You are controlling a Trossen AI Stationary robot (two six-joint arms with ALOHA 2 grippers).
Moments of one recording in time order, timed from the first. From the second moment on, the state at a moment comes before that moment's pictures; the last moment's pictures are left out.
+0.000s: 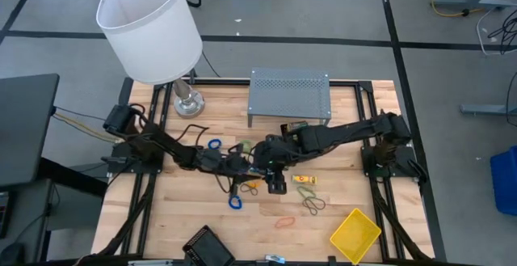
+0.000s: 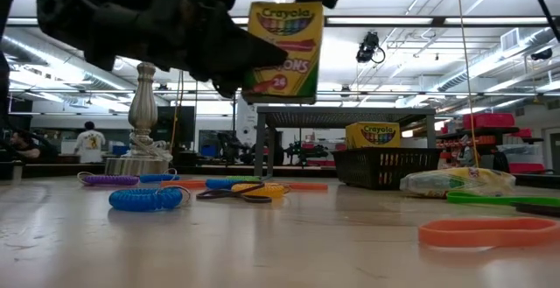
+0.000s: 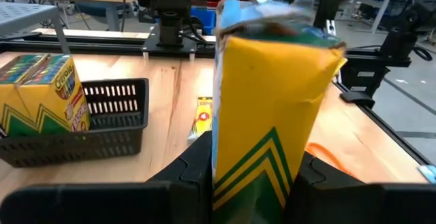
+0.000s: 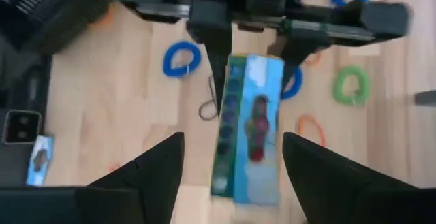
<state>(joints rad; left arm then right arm) -0.26 1.71 0.58 0.97 -0.18 -0.08 0.20 1.88 1.81 -1.00 0.00 0.16</state>
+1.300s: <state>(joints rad) -0.23 1.73 0.62 0.93 0.03 -0.12 0.26 1.92 1.80 -1.10 0.11 0.18</state>
